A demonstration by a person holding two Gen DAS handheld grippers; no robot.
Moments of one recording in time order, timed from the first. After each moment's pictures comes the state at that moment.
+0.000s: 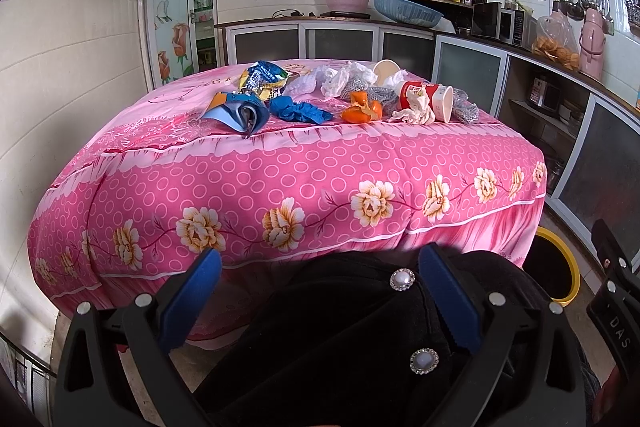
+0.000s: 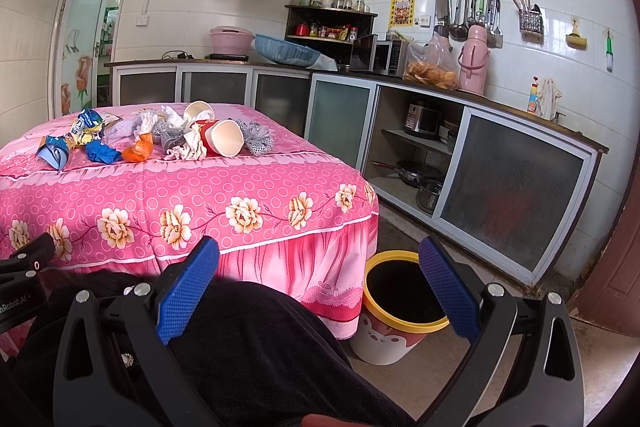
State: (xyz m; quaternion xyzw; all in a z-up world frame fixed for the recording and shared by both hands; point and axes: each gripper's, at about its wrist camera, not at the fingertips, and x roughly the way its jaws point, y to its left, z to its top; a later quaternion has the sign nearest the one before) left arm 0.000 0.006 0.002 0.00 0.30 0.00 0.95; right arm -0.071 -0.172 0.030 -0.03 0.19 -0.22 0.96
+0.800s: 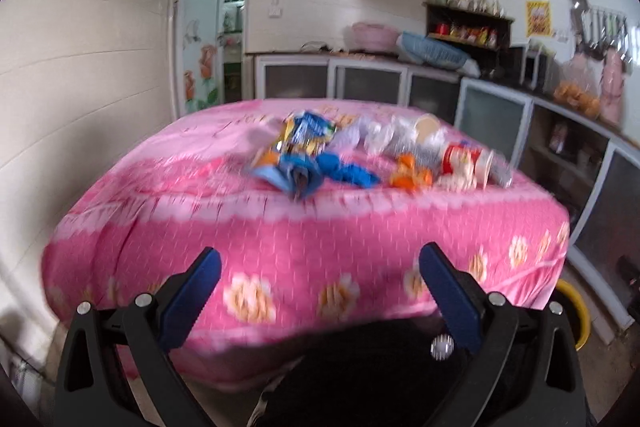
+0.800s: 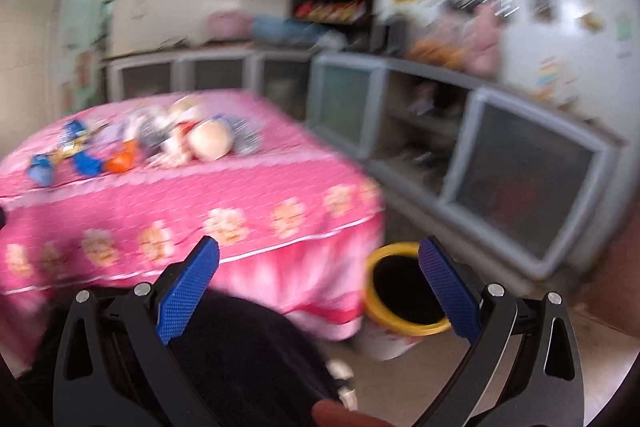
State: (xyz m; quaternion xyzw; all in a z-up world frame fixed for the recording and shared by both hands) left arm 0.029 0.055 0.037 -0.03 0.23 0.03 0.97; right arm -0.016 -0.238 0.052 0.04 0.28 -0.09 0.96
